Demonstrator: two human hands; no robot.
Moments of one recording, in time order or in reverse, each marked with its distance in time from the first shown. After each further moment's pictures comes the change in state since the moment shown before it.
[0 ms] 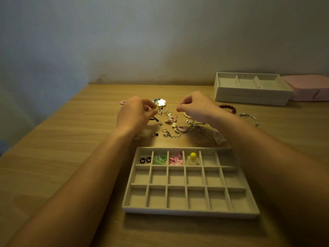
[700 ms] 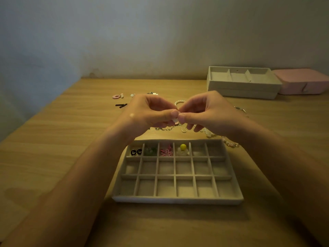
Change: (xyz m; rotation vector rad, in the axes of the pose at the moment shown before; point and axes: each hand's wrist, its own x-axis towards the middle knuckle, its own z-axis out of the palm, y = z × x) left_hand -0.063 0.069 -0.034 -0.718 -0.415 0.025; right_hand -0.090 -0.003 -0.033 0.250 -0.101 -0.144
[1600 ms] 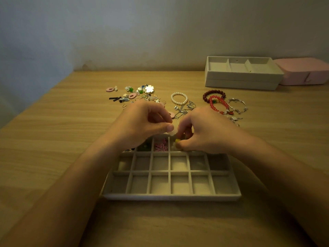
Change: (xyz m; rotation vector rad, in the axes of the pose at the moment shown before) left_hand -0.011 -0.016 0.013 0.387 -0.021 0.047; right_hand -0.019 0.014 0.020 -0.589 -0.115 -0.009
